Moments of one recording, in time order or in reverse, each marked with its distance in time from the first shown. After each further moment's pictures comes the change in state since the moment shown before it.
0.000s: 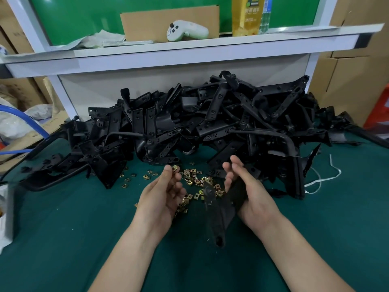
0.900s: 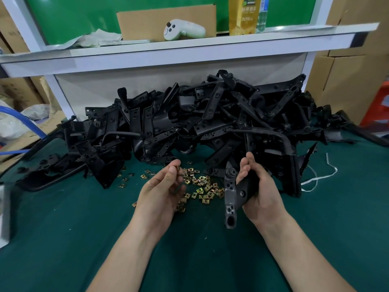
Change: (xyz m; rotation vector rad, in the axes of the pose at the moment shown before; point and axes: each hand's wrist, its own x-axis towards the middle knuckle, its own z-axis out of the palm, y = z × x) left_hand -0.008 0.000 0.001 0.014 -0.138 0.040; right_hand 0.008 -0.014 -0.014 0.272 0.042 -0.047
